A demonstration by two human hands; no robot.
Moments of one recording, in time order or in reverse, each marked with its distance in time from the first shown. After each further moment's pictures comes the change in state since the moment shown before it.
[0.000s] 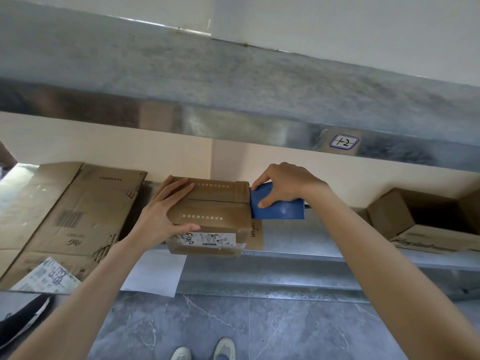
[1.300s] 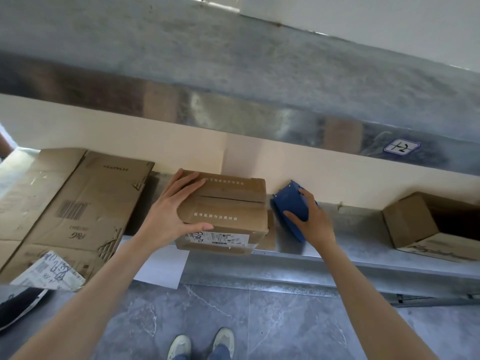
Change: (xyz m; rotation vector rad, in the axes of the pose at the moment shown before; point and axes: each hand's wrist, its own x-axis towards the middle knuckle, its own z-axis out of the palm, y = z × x) left_hand -0.001 -0.003 0.004 -0.101 0.040 0.023; right_hand 0.010 0.088 0.164 0.414 0.451 0.358
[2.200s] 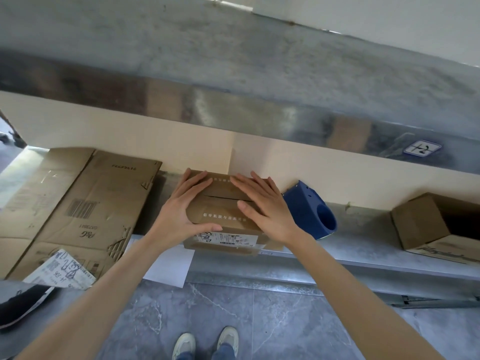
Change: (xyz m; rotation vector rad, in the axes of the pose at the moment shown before) left_hand -0.001 0.000 0.002 -0.098 0.004 -0.003; right_hand -0.022 -0.140 0.011 -0.018 -0.190 -0.632
